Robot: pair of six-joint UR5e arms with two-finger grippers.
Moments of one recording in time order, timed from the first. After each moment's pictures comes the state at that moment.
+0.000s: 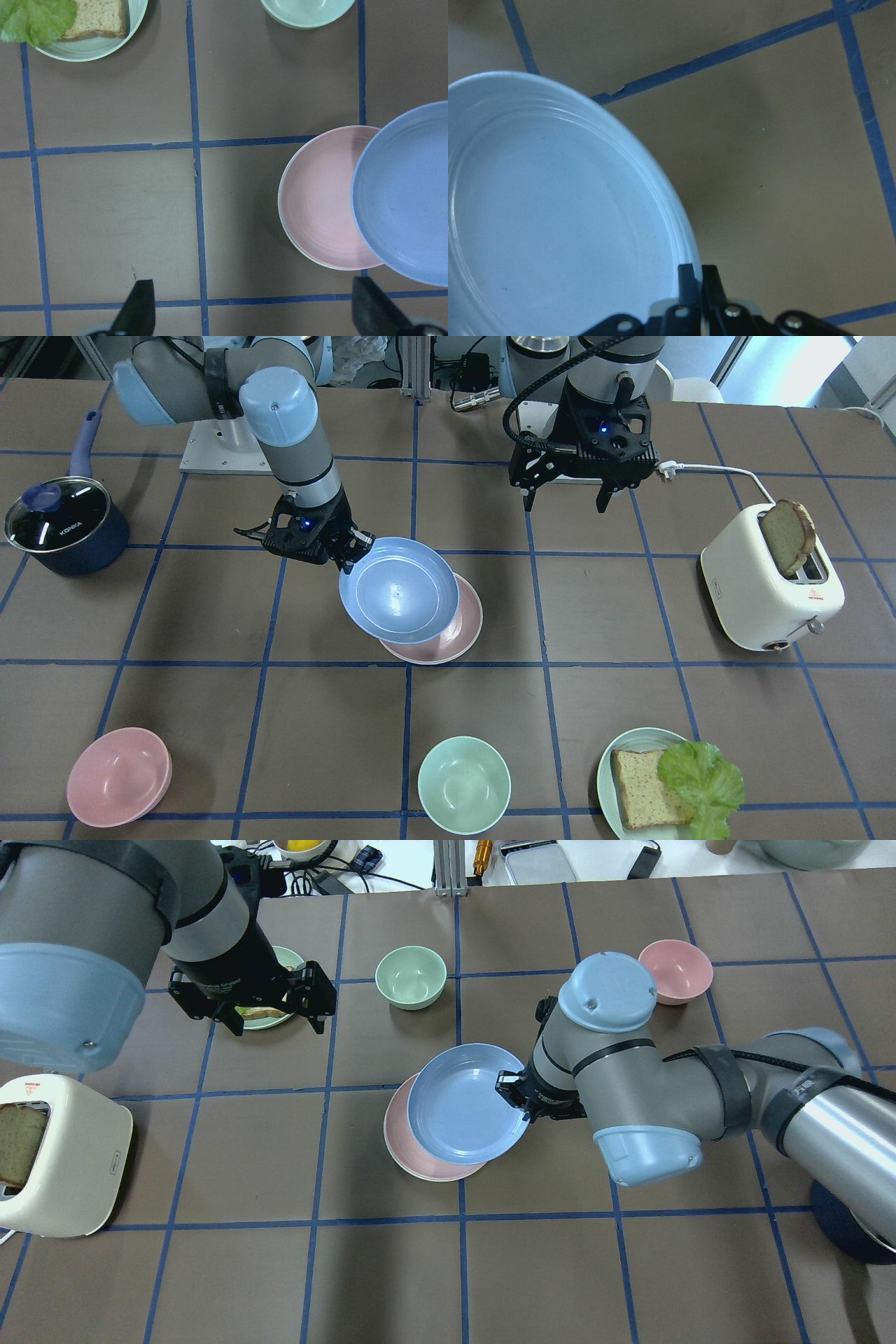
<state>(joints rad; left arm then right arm) -1.69 -1.52 -1.64 -1.48 1.60 -0.11 1.81 -1.49 2.04 -2.20 -1.47 0.56</state>
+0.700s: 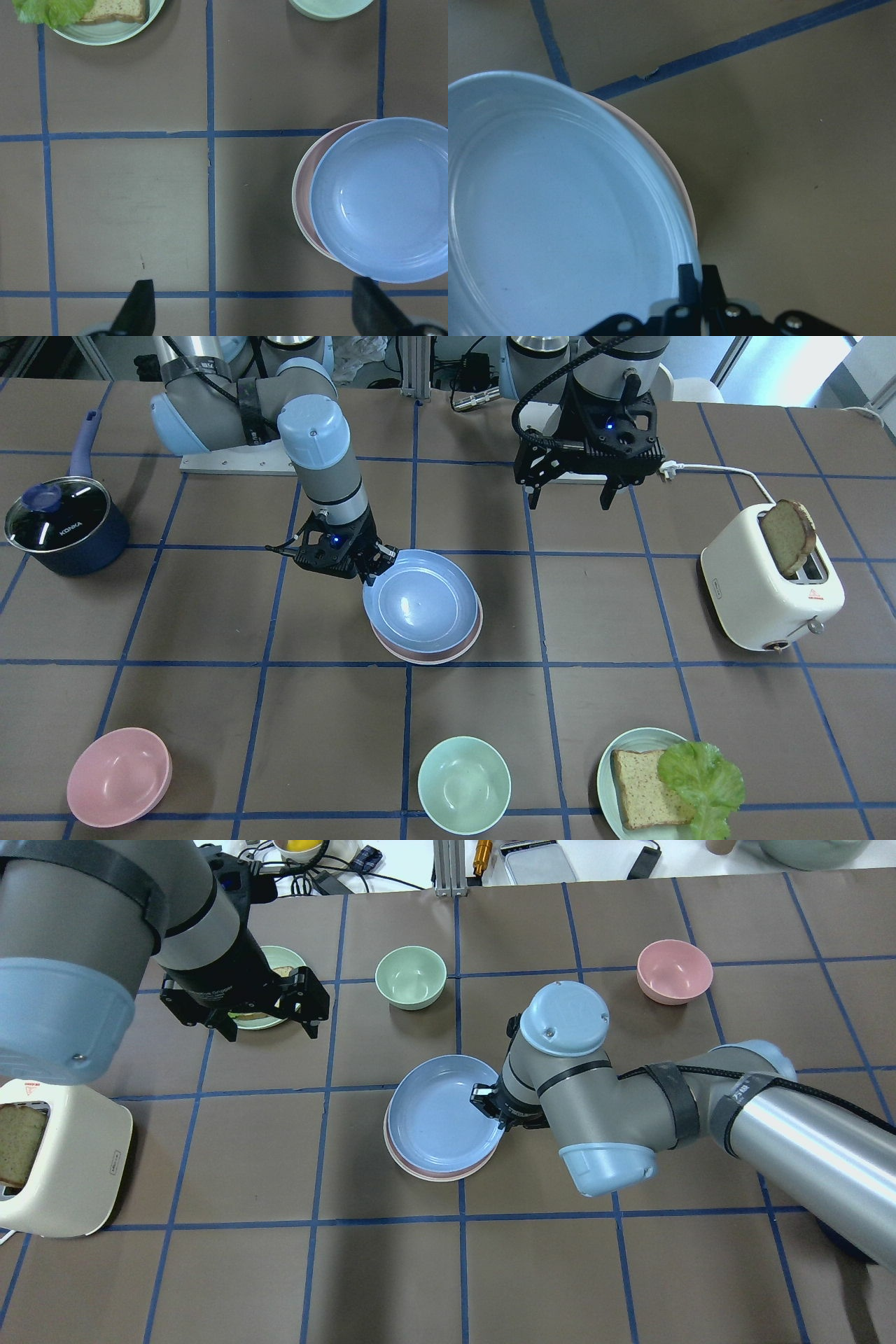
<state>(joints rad) -1.68 -1.50 -1.66 -1.48 1.60 -0.11 1.86 -1.42 2.06 -2.31 -1.47 0.60</state>
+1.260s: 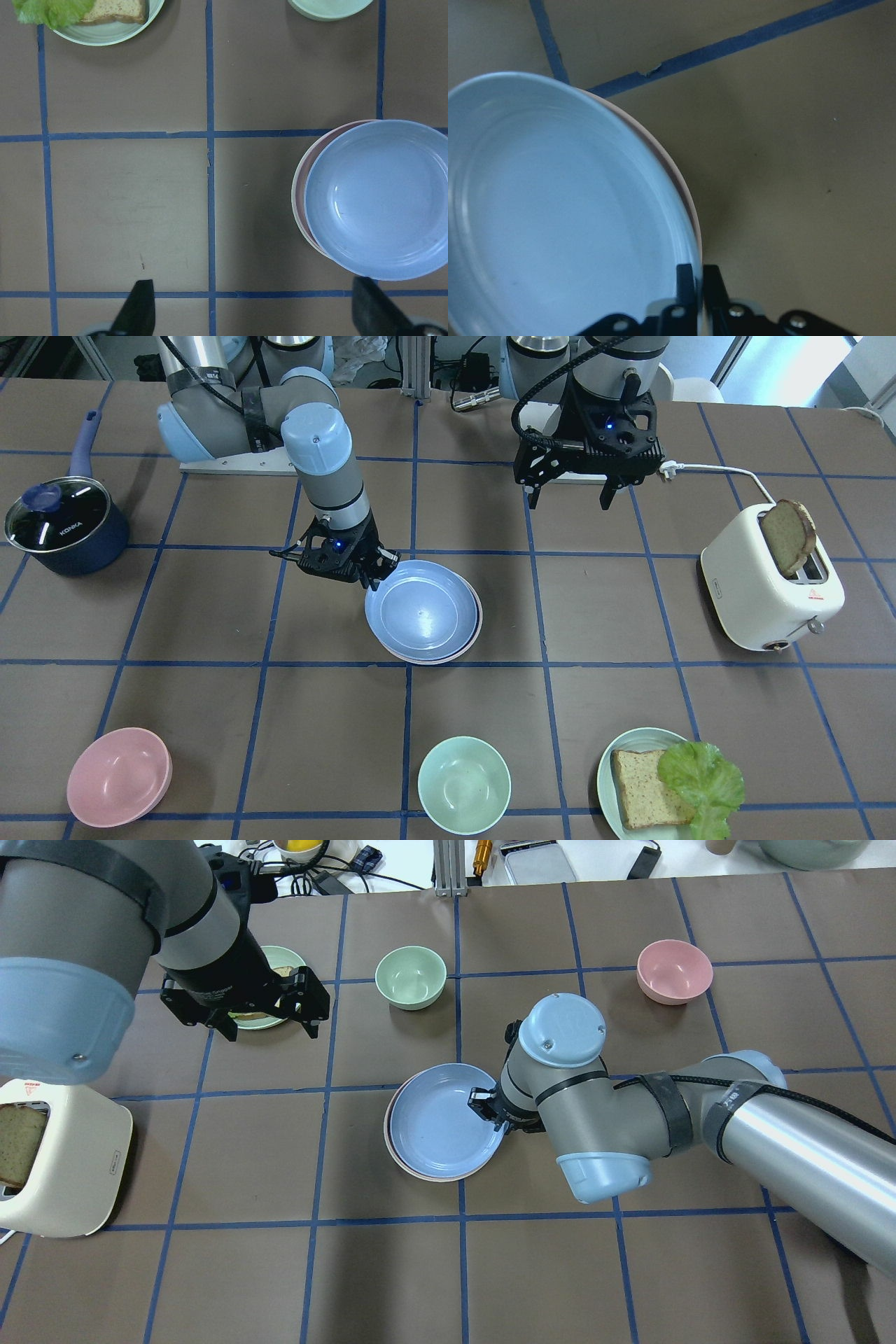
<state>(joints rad) -1.68 -1.50 -1.66 -1.48 1.60 -0.11 1.87 -1.39 2.08 -2.38 -1.46 0.60</state>
